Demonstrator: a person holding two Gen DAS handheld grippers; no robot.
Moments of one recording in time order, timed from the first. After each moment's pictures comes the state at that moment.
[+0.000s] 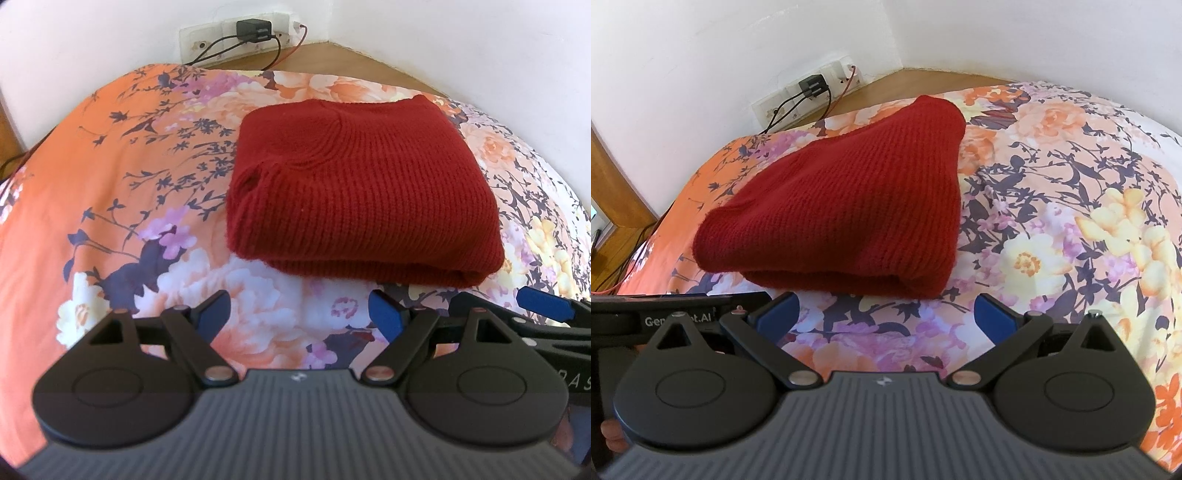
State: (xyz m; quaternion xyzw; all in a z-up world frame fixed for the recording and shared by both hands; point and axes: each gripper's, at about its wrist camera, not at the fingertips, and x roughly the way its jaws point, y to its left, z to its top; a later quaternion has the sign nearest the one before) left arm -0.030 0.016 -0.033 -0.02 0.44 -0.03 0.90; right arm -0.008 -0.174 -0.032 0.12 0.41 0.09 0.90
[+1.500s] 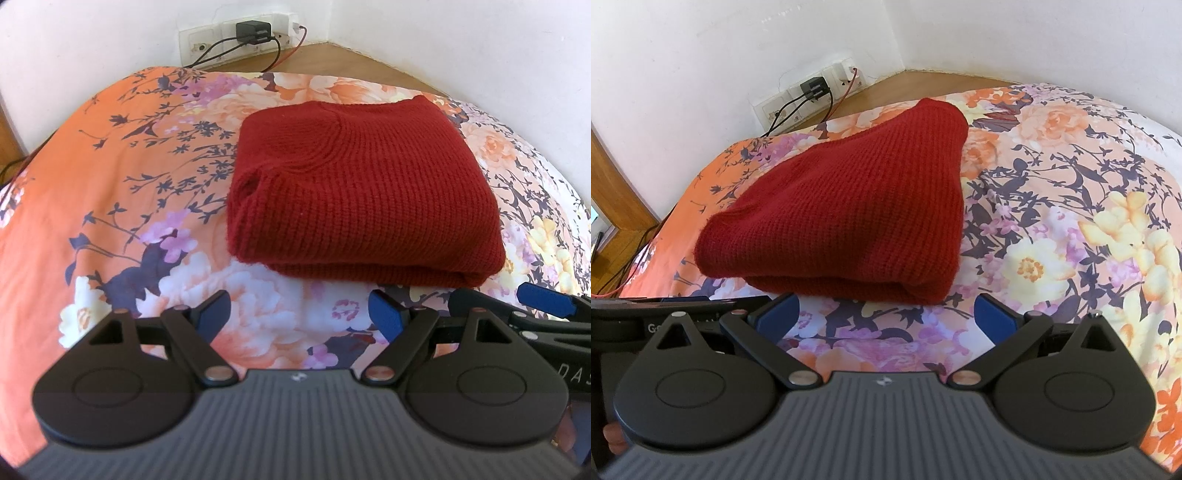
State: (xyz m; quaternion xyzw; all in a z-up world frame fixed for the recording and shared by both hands) left arm -0.029 0.015 -0.032 -0.01 0.44 -0.03 0.90; right arm -0.005 -0.175 -0.032 0.12 0.41 0.09 0.90
